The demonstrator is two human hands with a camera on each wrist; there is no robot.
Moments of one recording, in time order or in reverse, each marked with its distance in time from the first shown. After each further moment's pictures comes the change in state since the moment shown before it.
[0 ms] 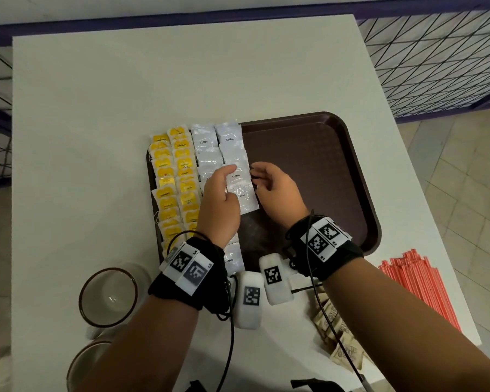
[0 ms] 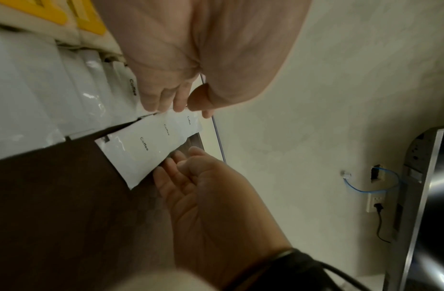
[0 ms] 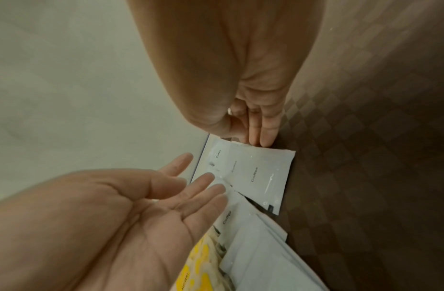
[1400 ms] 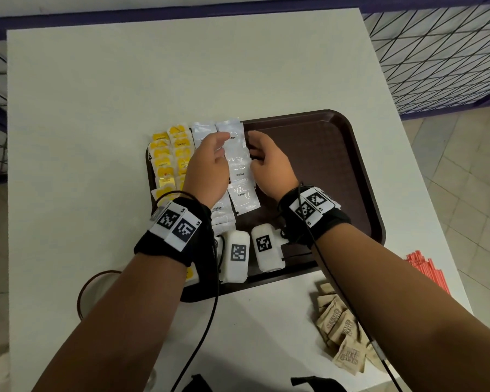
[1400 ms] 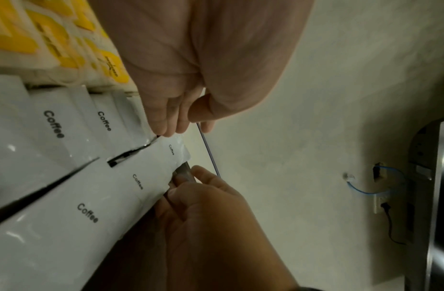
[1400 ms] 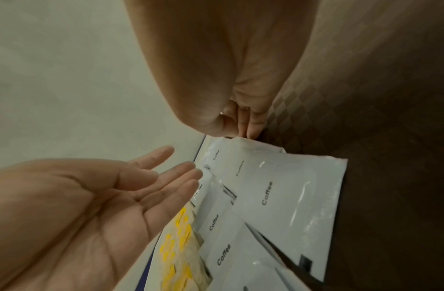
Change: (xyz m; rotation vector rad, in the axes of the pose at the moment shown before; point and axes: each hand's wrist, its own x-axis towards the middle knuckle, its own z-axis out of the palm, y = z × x) left_hand 0.052 0.022 -0.022 0.078 -0.014 0.061; right_hand 0.043 -0.018 0.006 0.023 -0.023 -0.051
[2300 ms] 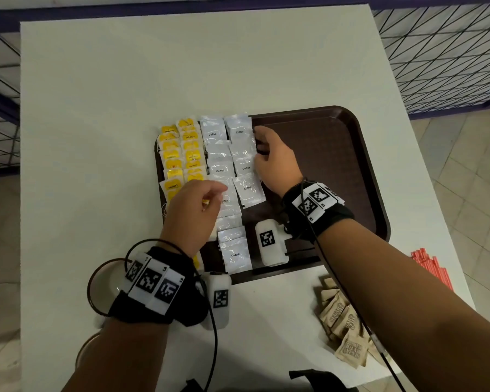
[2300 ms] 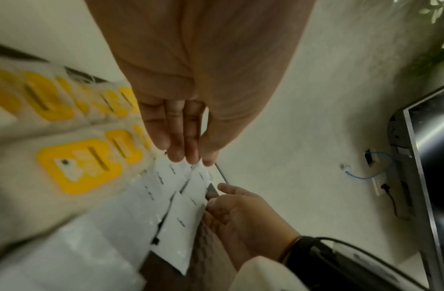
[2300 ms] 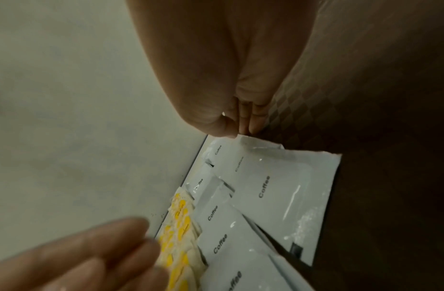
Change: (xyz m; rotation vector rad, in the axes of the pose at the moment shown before) left_hand -0.070 -0.032 -0.033 0.262 0.005 0.115; right_hand 0.000 0.000 0.004 -0.114 0.036 -0.026
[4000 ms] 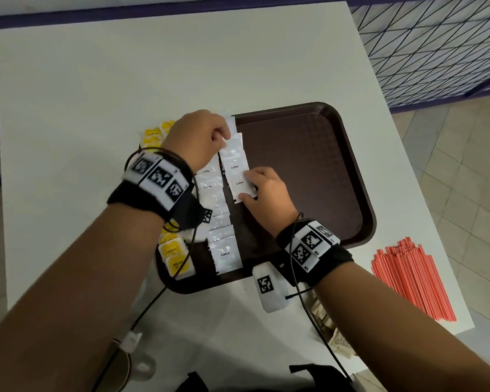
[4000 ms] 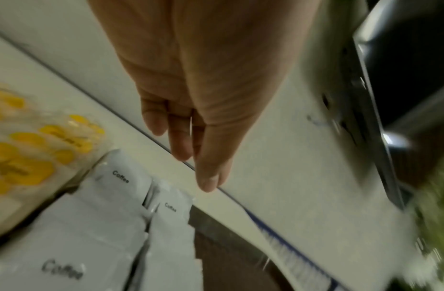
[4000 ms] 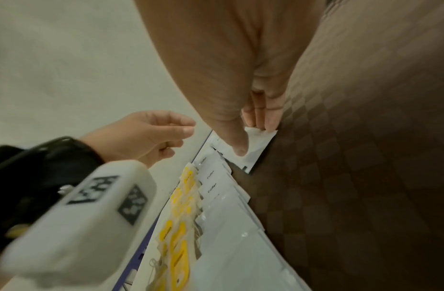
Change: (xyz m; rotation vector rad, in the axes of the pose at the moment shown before) left_hand 0.113 0.042 -0.006 0.393 -0.188 0.246; right_hand -0.059 0.018 0.001 -0.336 -0.055 -0.039
